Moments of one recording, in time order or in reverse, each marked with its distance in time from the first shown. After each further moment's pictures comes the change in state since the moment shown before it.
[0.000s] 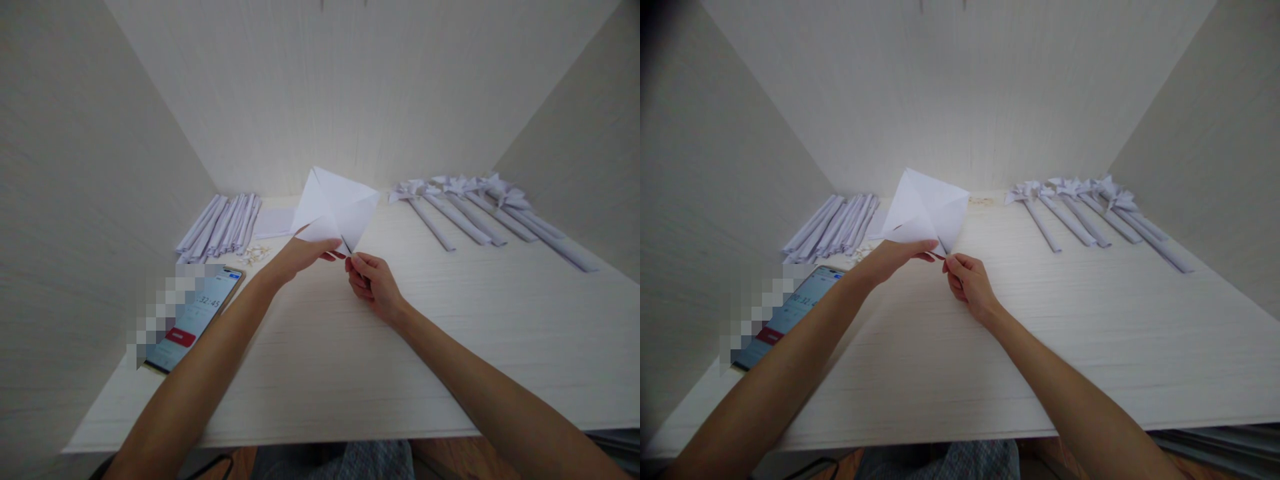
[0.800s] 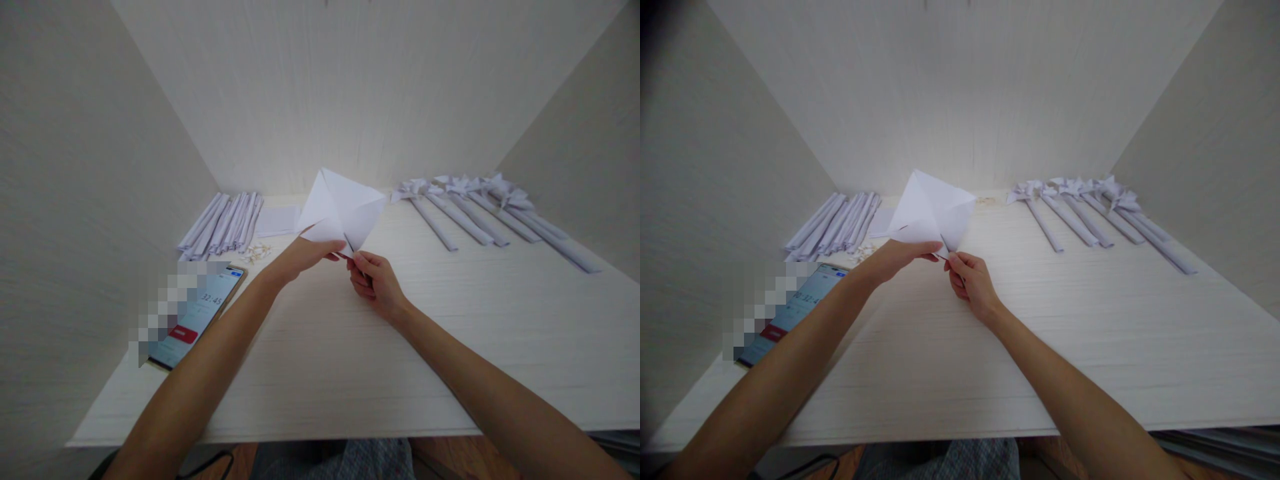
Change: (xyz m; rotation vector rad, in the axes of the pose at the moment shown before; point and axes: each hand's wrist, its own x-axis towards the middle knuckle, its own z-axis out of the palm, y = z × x) left_hand 0.001 0.001 0.004 -0.024 0.036 -0.006; right_hand -0.001 -0.002 0.001 -0.005 0.026 0.003
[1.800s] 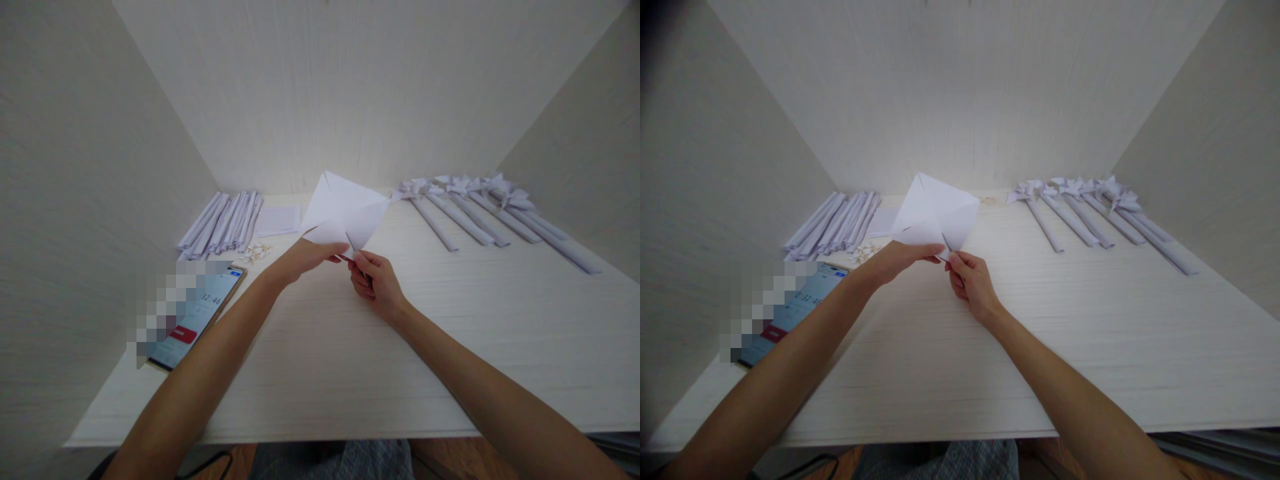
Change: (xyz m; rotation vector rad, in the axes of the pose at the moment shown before) left_hand -0.001 -0.002 0.001 0.020 -0.052 -0.006; right_hand 0.001 0.002 0.000 0.035 0.008 -0.027
